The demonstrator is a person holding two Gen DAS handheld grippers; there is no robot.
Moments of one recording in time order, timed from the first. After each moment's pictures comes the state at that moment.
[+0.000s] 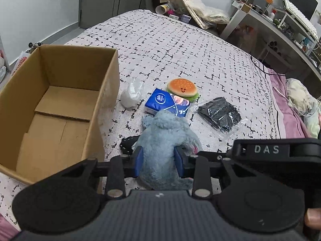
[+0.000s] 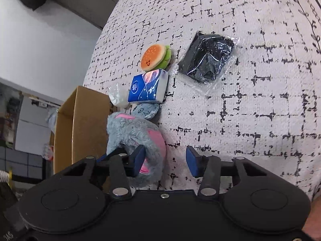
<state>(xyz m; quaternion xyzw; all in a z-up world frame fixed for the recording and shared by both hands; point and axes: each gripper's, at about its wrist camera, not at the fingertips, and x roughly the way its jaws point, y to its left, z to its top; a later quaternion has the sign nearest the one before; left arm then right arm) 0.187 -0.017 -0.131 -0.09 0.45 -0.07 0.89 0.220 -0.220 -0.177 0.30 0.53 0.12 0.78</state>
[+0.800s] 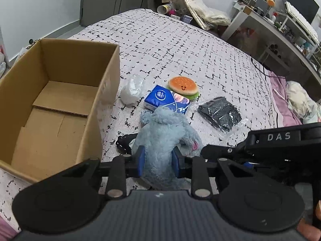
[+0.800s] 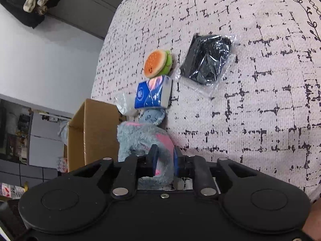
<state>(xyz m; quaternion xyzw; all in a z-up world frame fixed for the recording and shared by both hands) 0.185 -0.015 -0.136 -0.11 0.45 -0.07 0.88 0.217 -0.228 -0.171 0.36 0.51 0.12 0.77</state>
